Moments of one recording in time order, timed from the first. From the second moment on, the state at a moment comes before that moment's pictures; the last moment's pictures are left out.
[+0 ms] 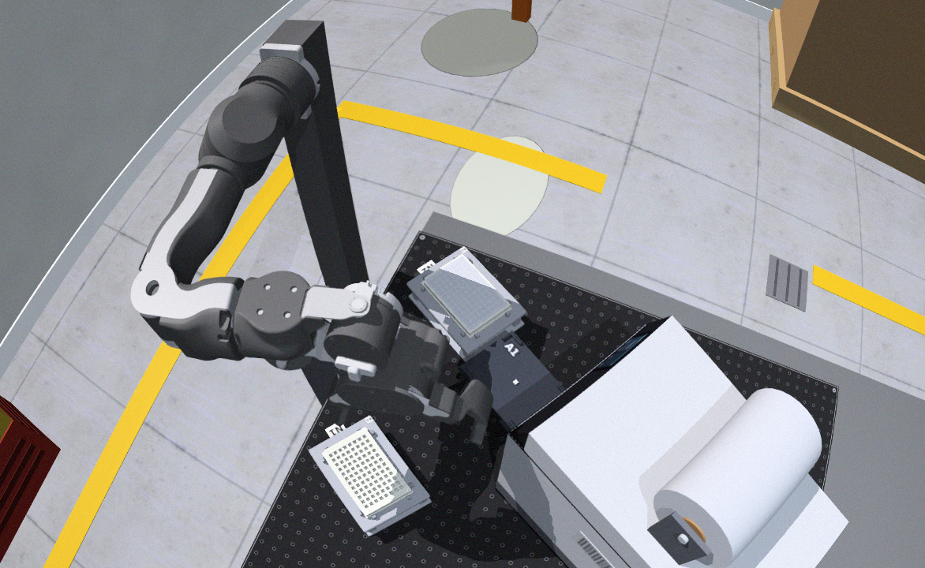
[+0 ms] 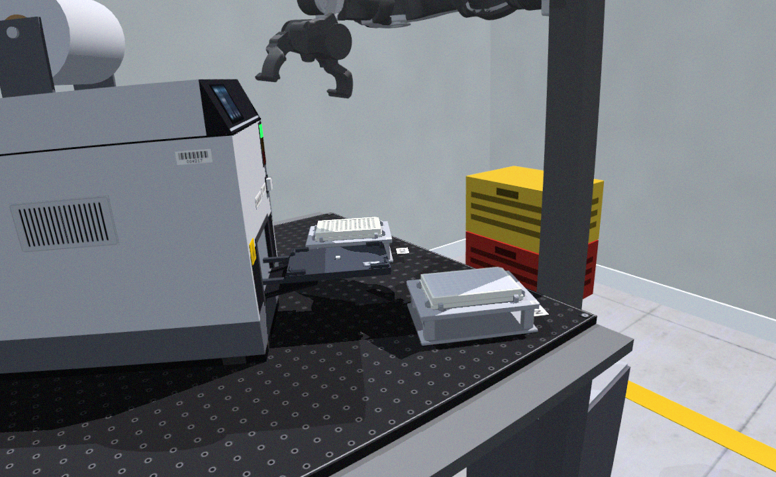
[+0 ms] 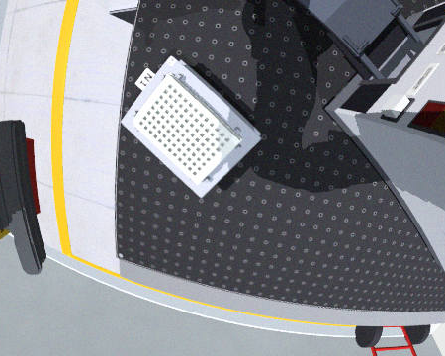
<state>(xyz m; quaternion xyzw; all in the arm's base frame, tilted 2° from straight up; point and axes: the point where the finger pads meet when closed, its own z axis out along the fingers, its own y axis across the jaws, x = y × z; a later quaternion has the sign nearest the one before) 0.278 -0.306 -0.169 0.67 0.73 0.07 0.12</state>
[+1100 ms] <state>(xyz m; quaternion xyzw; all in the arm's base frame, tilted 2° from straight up) 0.257 -0.309 -0.211 0.58 0.81 0.05 0.08</state>
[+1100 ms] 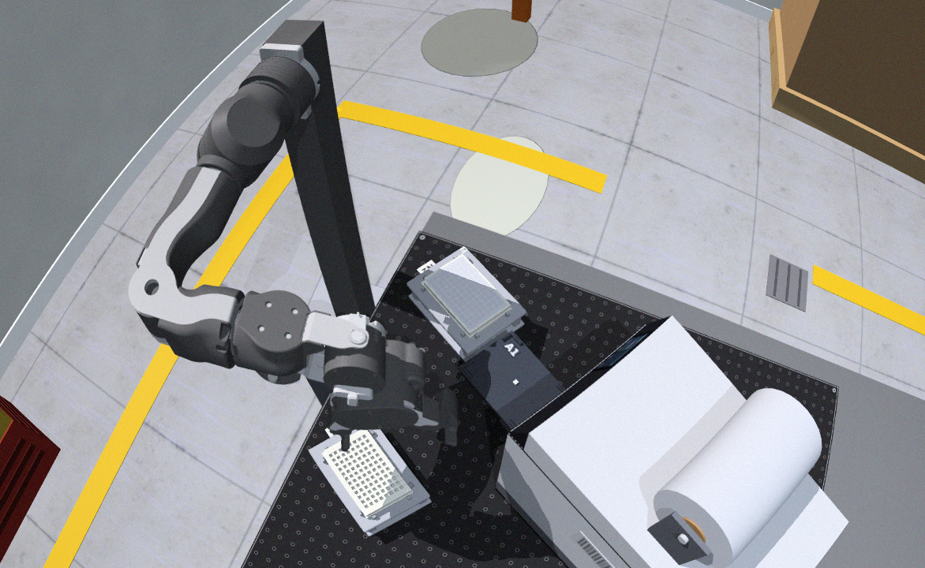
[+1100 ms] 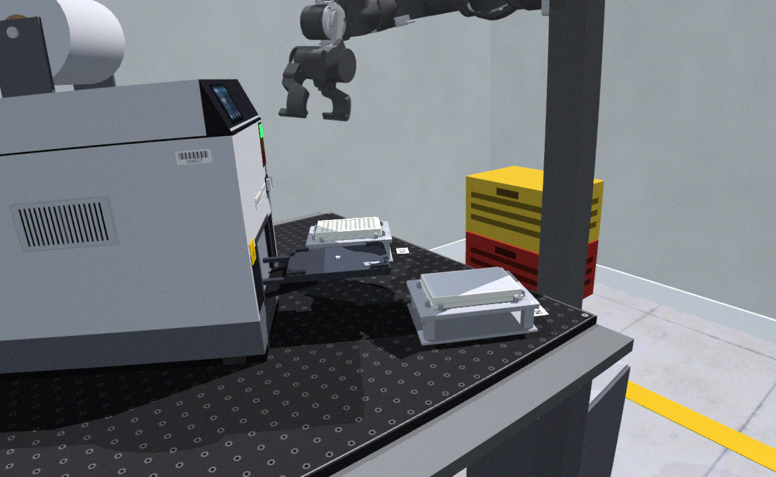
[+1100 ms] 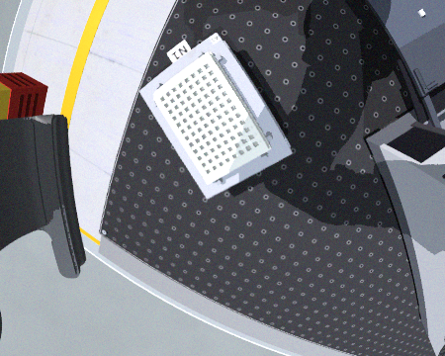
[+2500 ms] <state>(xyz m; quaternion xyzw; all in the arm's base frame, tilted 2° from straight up) 0.202 -0.323 -0.315 0.35 0.94 0.01 0.00</state>
